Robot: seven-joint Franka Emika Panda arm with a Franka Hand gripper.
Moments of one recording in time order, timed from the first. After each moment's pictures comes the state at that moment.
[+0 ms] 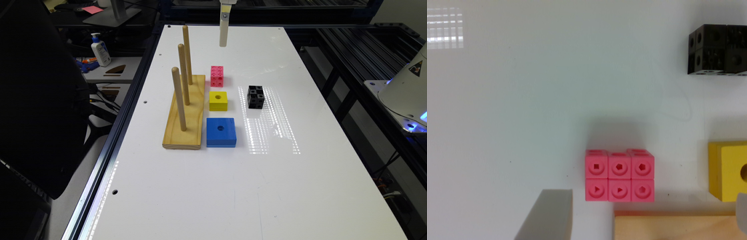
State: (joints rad) arm -0.21 0.11 0.01 -2.26 0.00 2.40 0.61
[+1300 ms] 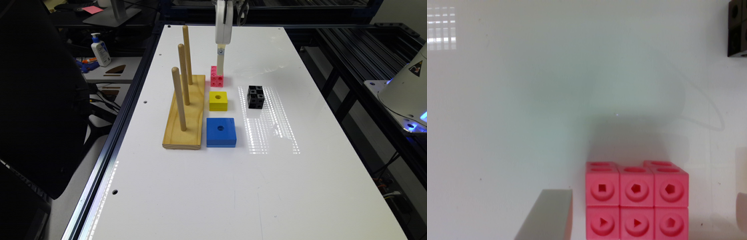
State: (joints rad) arm -0.21 0.29 0.01 -2.26 0.00 2.57 0.61
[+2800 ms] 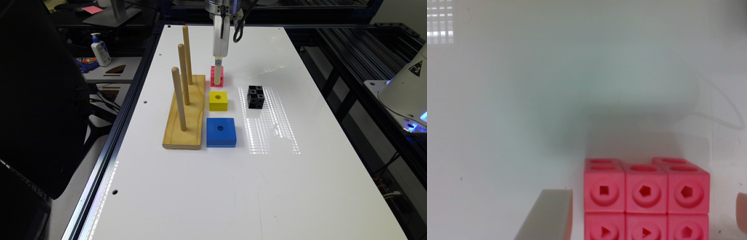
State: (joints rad) arm -0.21 0.38 0.02 -2.24 0.00 2.64 0.61
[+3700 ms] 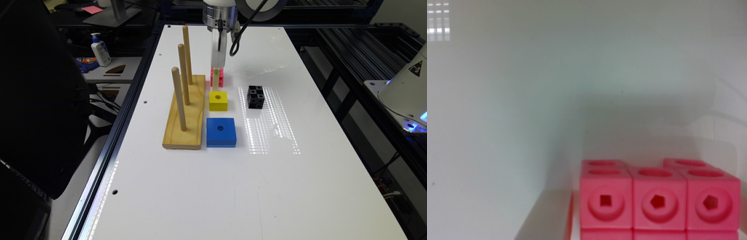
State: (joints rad) arm -0.21 0.46 0.02 -2.22 0.00 2.70 0.61
